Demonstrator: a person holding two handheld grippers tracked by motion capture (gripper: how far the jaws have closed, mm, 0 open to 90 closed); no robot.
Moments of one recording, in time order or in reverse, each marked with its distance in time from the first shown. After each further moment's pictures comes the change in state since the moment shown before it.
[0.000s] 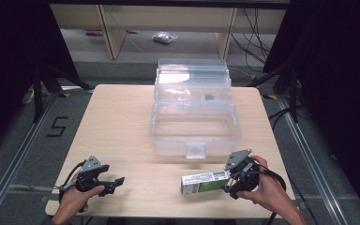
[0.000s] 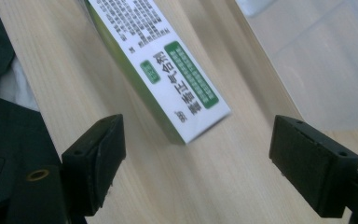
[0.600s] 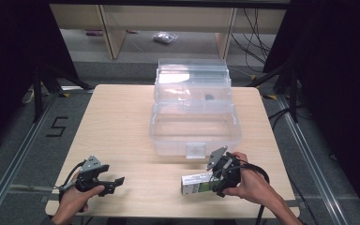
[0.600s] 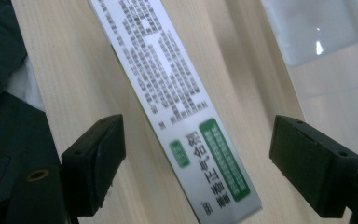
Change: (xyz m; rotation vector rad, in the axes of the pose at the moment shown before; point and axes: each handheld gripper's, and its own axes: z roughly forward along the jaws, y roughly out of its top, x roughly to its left) left arm 0.000 0.000 0.000 -0.005 0.001 -0.003; right arm 0.008 0.041 0.023 0.073 0.067 -0.146
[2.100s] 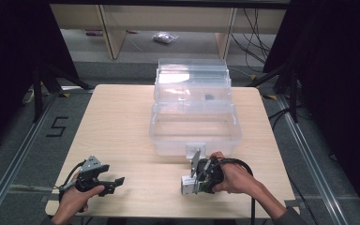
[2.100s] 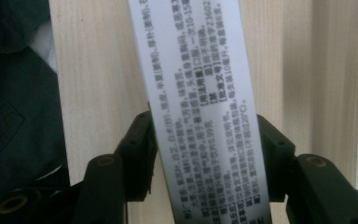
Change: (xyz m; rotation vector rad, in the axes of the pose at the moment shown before) left arm 0.000 0.000 0.000 0.000 -0.005 -0.001; right arm 0.000 0.035 0.037 0.190 0.135 -0.232
